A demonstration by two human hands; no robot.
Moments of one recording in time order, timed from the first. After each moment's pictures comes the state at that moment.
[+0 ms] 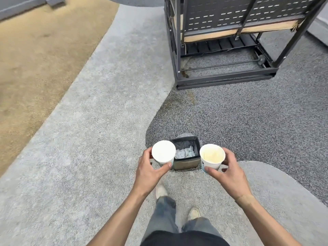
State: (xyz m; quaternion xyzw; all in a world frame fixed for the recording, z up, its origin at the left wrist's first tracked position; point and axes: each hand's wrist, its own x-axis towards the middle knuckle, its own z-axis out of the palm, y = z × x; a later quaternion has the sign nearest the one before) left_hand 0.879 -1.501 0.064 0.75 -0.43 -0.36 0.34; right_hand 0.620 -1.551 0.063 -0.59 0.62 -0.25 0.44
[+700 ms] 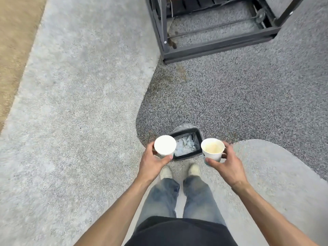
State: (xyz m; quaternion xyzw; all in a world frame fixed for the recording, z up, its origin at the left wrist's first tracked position) left_hand 0.957 -1.685 -0.032 0.74 -0.40 -0.49 0.23; right_hand 0.695 -1.698 -0.023 -0.49 0.74 -0.15 0.44
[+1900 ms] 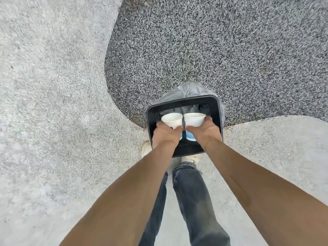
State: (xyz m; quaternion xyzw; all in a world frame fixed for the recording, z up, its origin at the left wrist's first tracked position) left_hand 0.846 -1.804 -0.487 0.84 -0.17 -0.51 -0.03; right_hand 0.728 -1.841 -0.477 -0.39 0.78 0.18 0.45
